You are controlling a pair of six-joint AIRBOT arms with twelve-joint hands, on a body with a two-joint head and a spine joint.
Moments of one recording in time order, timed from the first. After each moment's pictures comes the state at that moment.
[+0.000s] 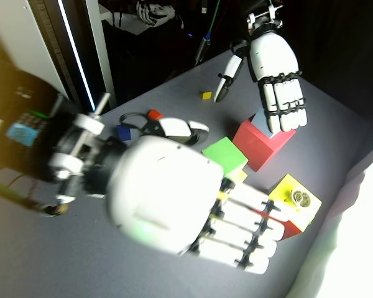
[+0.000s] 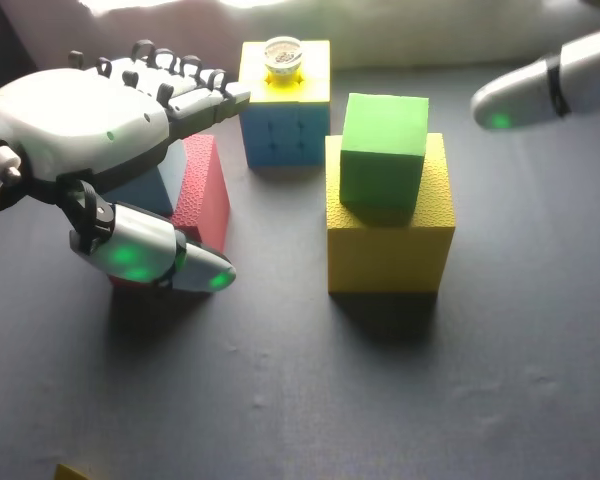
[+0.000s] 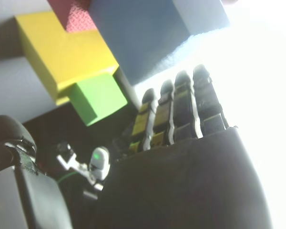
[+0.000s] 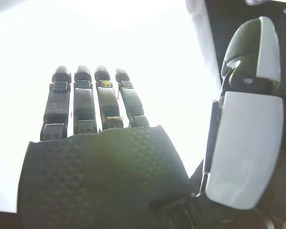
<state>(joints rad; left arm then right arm) 0.21 -0.78 0.83 -0.46 -0.33 1.43 -0.03 -0.85 1.04 0.52 0.17 -1.05</state>
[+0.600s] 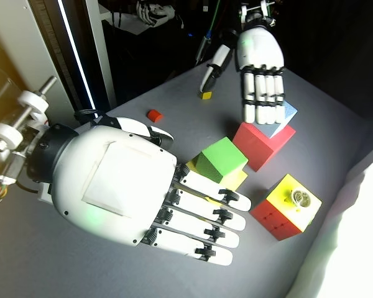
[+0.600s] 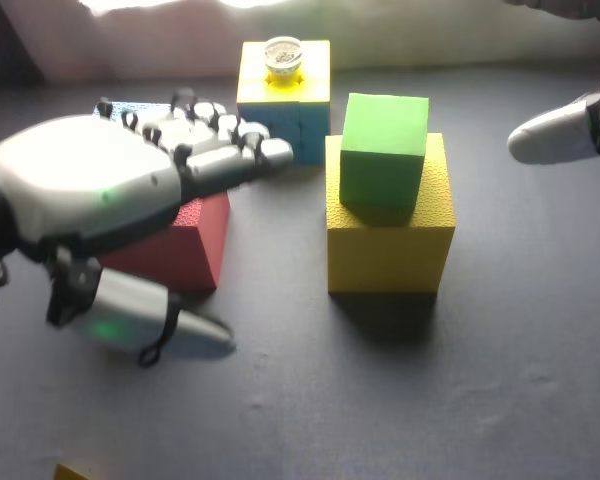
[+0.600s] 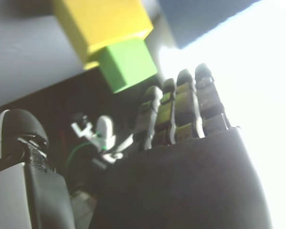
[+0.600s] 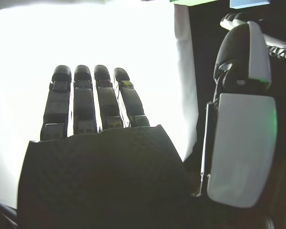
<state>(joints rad) 0.31 -0.72 0.81 0.27 -0.42 0.69 -0.05 -0.75 0.95 0.37 0.18 -1.00</state>
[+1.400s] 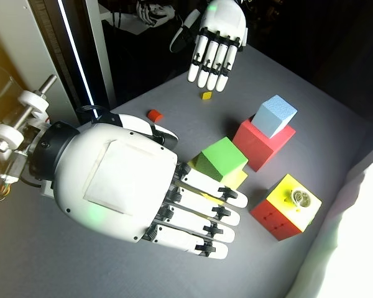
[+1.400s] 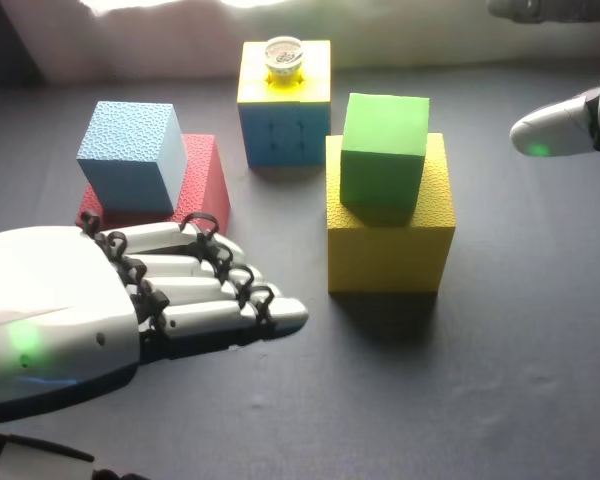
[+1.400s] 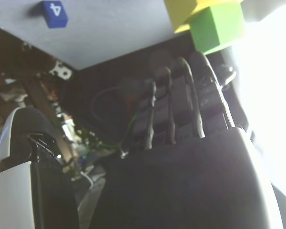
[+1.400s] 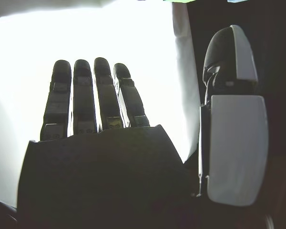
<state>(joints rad) 0.50 -0.50 0.63 0.65 -0.69 0.40 -0.05 -0.75 0.95 0.37 0.18 -1.00</state>
